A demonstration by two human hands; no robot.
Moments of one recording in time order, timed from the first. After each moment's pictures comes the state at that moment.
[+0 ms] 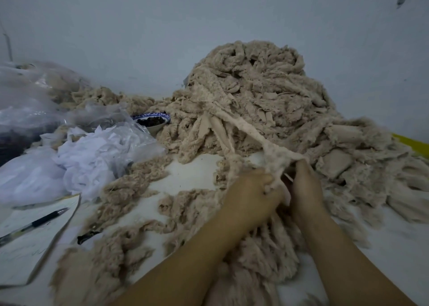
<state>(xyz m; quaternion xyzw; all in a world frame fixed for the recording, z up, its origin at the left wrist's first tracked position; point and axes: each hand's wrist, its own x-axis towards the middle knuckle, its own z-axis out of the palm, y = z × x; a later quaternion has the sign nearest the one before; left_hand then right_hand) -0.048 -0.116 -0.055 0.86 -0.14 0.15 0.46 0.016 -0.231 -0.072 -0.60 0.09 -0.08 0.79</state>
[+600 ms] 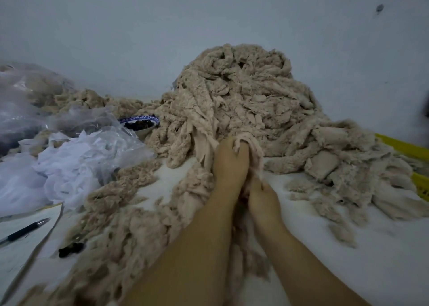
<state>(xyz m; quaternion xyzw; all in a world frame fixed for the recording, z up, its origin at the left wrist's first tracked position) 0.035 -0.115 -0.050 0.79 0.08 0.27 0.54 -0.003 -0.186 -0.094 -0.77 0.08 -0.02 0.64</state>
